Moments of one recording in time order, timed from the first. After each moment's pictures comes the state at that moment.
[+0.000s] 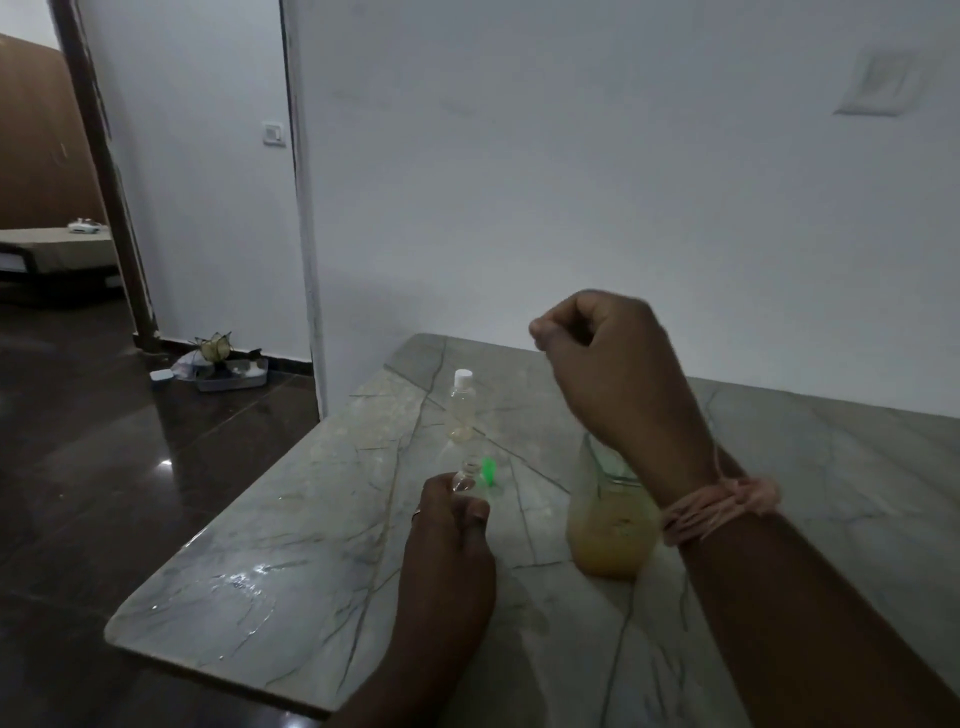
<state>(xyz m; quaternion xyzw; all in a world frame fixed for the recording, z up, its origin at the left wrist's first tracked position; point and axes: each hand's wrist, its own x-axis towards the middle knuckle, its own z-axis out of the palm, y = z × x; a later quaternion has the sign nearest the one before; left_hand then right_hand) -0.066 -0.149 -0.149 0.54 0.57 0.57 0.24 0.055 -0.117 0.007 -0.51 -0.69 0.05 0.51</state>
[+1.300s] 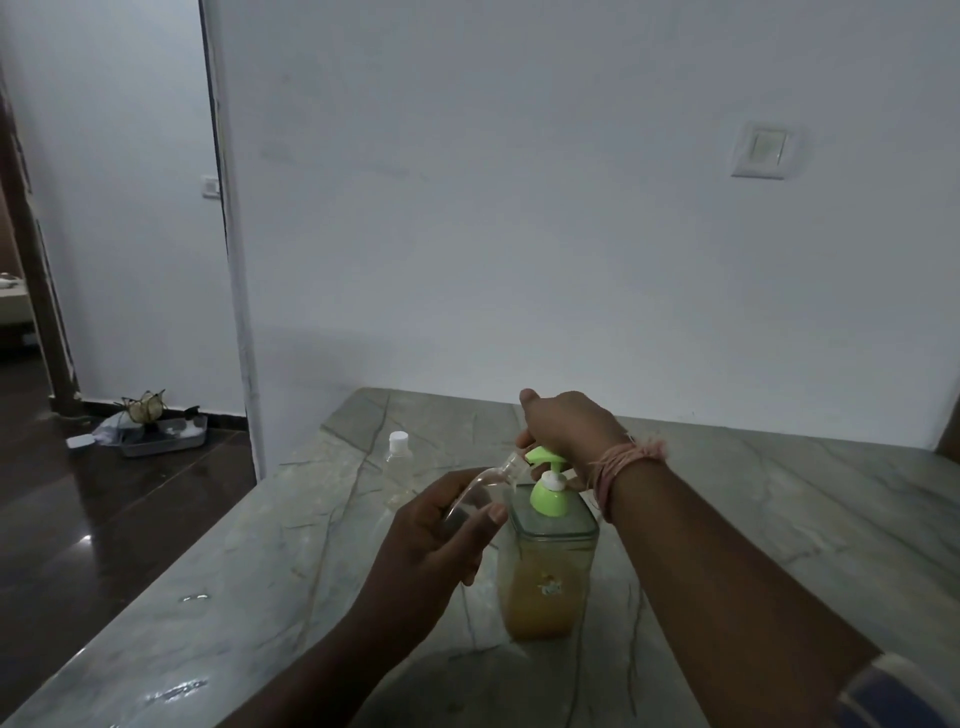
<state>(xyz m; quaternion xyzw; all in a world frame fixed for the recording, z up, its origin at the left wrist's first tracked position) -0.049 -0.088 -0.110 0.70 0.32 0.54 0.34 0.103 -0.038 0.010 -0.71 -0.58 0.27 0.30</state>
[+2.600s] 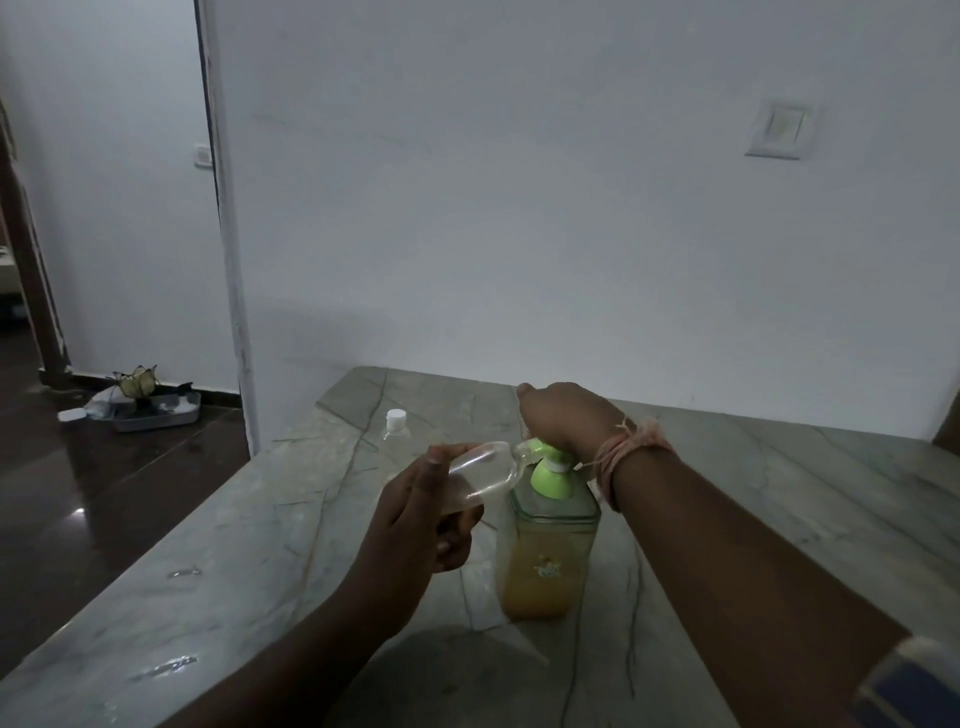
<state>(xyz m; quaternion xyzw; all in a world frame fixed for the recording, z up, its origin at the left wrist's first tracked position) -0.055 -0.082 -0.110 0.58 0.24 0.57 0.53 0.097 -0.031 0.004 -0.73 -0.64 0.16 0.18</state>
